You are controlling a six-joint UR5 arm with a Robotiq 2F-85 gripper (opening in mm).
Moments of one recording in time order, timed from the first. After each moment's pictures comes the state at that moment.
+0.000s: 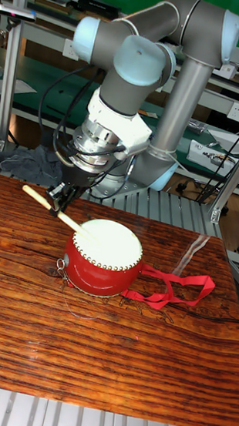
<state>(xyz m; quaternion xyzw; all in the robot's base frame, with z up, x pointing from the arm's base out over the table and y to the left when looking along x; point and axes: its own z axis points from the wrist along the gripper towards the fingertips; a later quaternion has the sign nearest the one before) 0.439 -0.115 0.123 0.47 -0.88 0.04 0.09</state>
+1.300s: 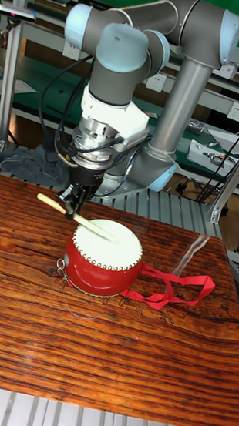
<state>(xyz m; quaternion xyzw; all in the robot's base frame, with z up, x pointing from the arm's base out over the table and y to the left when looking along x) 0.442 -0.079 0.127 0.49 -0.87 -0.03 0.04</state>
